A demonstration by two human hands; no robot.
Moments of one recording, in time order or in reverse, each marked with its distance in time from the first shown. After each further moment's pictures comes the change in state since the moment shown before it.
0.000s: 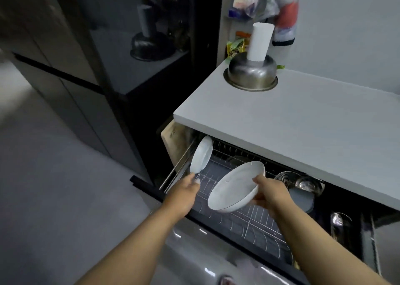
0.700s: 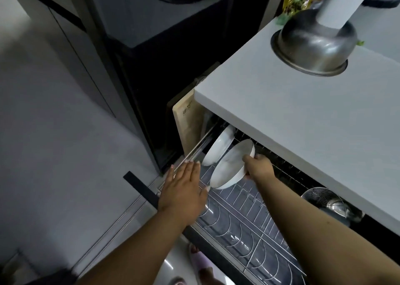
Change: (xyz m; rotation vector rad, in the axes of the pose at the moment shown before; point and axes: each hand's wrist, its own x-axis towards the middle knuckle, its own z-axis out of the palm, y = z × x) left_hand 0.102 -0.061 0.003 0.862 0.102 0.108; right_hand 0.161 -0.014 0.124 -0.408 -0.049 -0.045
